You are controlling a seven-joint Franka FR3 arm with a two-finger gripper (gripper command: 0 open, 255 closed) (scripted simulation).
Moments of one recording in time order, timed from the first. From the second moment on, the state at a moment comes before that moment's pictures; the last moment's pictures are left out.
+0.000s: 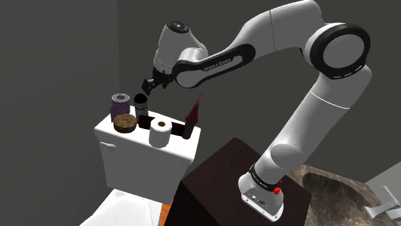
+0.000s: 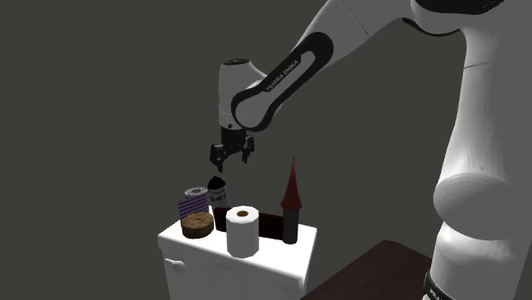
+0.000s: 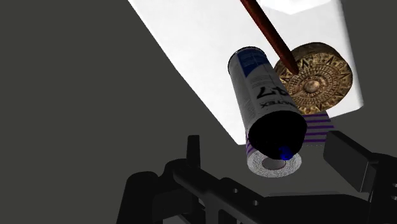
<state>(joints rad) 0.01 0.05 0.34 -2.17 -0.42 2.48 0.59</state>
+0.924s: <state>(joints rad) 0.09 0.32 0.29 -2.02 -0.69 2.58 0.83</state>
